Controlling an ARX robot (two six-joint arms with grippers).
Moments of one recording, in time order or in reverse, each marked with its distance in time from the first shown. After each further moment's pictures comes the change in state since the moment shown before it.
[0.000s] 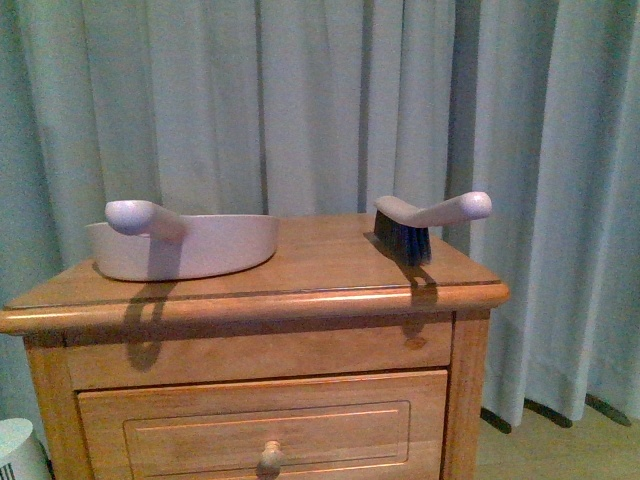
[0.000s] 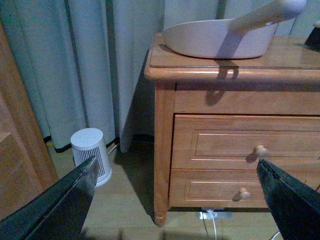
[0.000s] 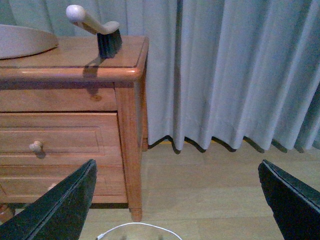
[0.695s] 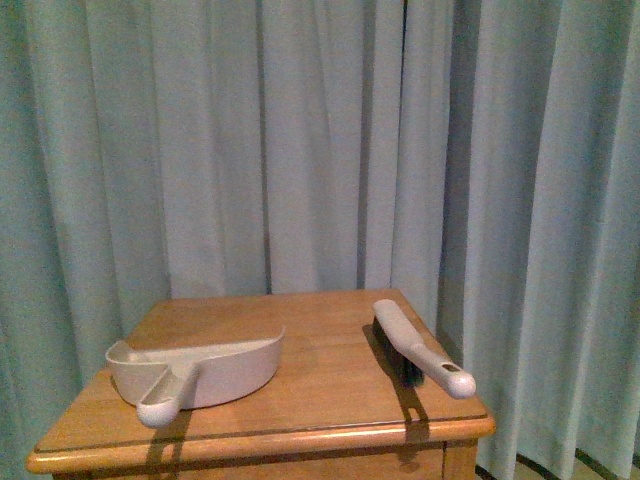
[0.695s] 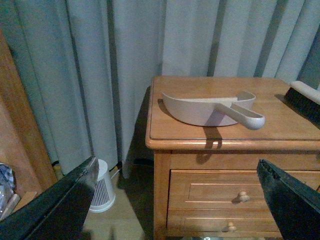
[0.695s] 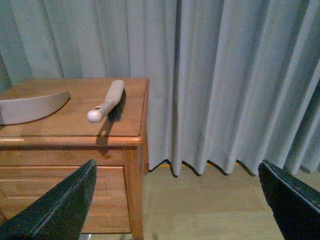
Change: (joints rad) left arm 0.000 0.000 0.000 0.000 0.000 0.000; right arm 0.000 0.000 0.000 0.000 0.000 0.000
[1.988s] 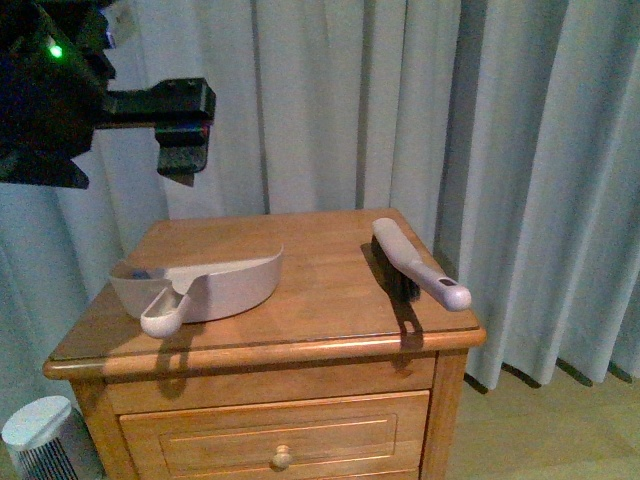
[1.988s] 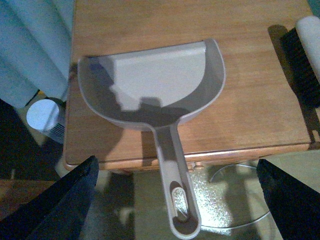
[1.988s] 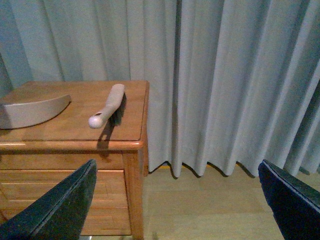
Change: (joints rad) left arm -0.281 1.680 1.365 -0.380 -0.140 -0.151; right arm 0.000 0.000 0.000 0.000 0.000 0.000
